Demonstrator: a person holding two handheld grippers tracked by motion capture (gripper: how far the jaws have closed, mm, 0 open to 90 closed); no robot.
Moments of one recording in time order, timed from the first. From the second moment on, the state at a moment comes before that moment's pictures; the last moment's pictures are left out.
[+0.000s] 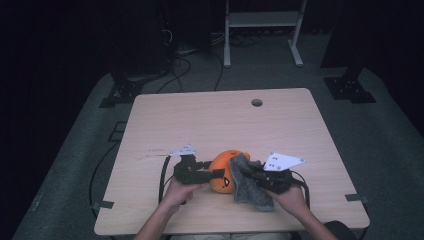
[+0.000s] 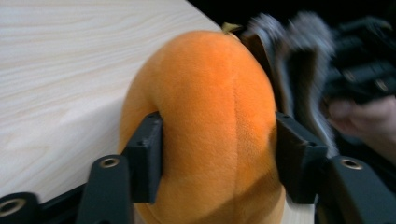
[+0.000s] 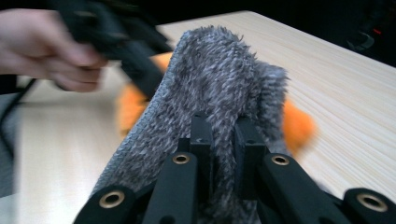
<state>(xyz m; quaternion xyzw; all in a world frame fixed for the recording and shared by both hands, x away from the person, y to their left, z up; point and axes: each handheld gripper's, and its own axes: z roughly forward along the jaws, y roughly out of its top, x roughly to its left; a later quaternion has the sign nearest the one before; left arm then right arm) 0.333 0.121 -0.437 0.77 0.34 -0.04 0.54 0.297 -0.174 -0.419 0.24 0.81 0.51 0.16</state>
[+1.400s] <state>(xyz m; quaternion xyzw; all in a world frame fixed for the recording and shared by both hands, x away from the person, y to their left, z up) 0.298 0.077 -0.420 0.85 0.16 0.16 0.47 0.306 -0.188 -0.393 0.25 0.79 0.53 0.18</state>
